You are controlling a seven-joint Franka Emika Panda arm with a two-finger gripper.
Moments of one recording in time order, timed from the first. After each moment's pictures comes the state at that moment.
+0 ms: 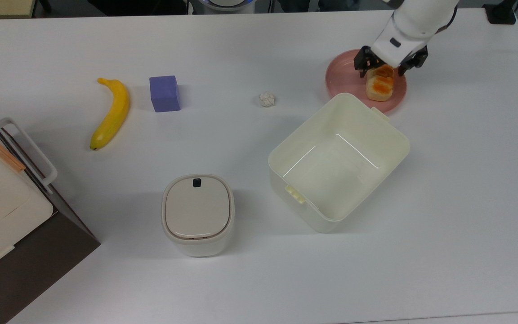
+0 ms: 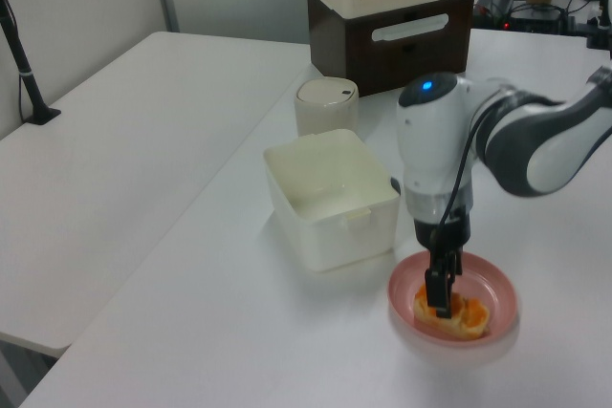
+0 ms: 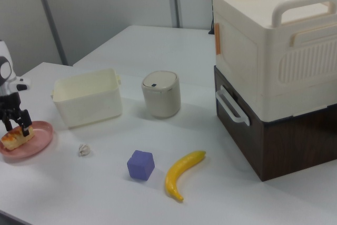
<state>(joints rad) 0.67 0.35 0.01 -1.82 0.08 2.05 0.58</state>
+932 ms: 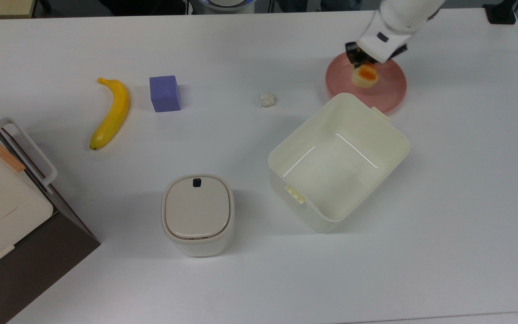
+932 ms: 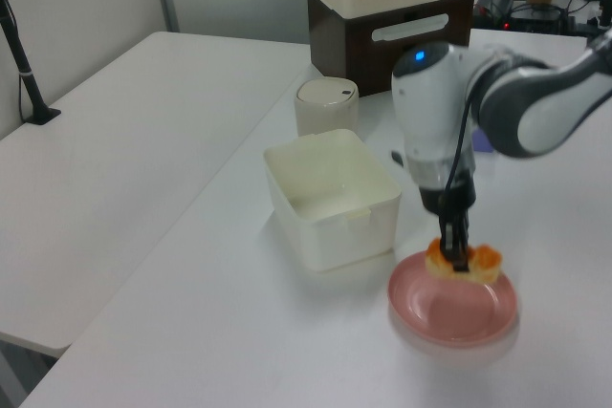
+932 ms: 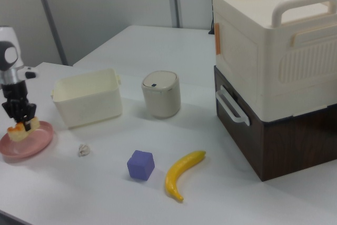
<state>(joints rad) 0.64 0.26 -0.04 -1.82 0.07 1.86 0.42</state>
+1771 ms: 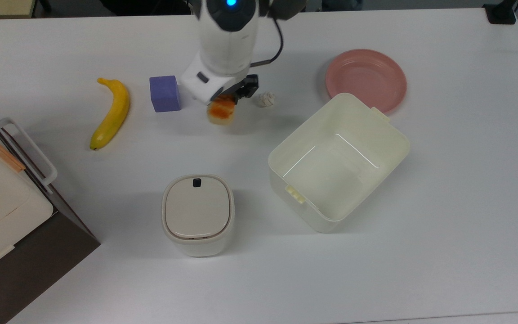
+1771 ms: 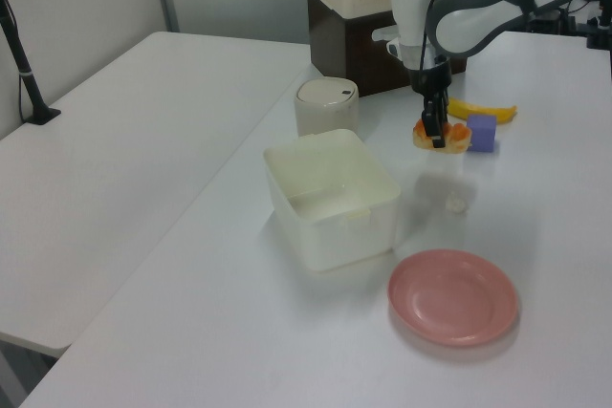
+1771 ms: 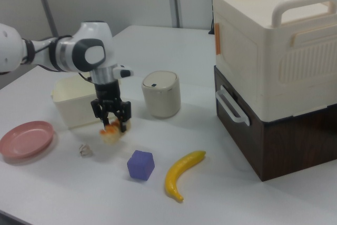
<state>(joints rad) 0.48 0.28 -0.45 -1.82 0.01 1.89 -0.07</state>
